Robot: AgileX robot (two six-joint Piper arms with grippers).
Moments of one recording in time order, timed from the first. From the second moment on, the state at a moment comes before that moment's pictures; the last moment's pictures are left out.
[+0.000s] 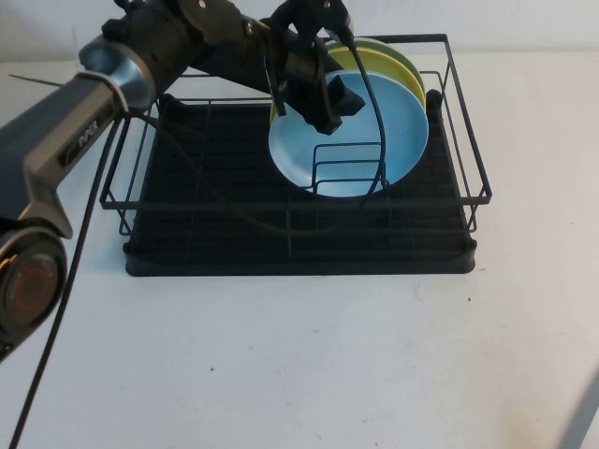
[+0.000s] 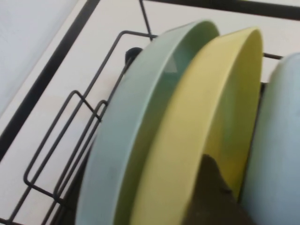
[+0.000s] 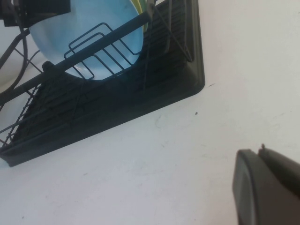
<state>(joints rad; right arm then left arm) 0.08 -0.01 0.03 0.66 0.40 -0.07 -0.42 2.21 -2.11 -0.66 0.80 1.29</state>
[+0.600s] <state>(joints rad) 0.08 -0.01 0.03 0.66 0.40 -0.07 -0.42 2.04 -2.25 -0.65 0.84 1.29</state>
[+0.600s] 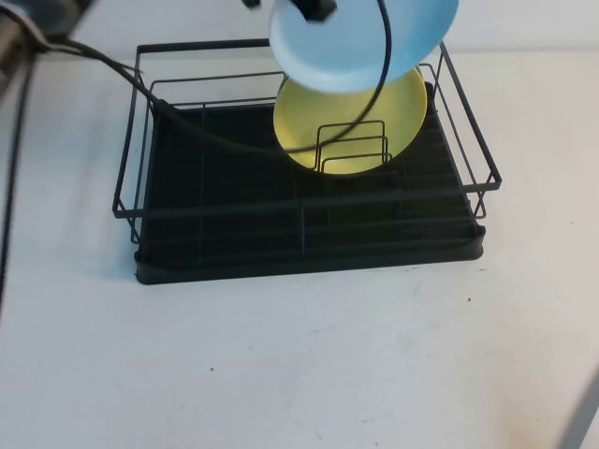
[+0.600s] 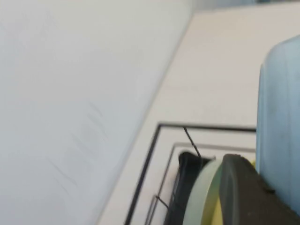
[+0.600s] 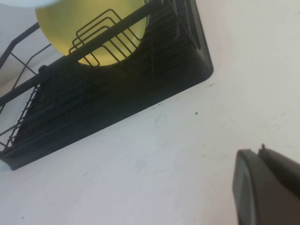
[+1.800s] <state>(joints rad) 0.08 -0.01 0.03 0.66 0.40 -0.07 -0.31 1.61 -0.89 -1.06 0.75 0.90</state>
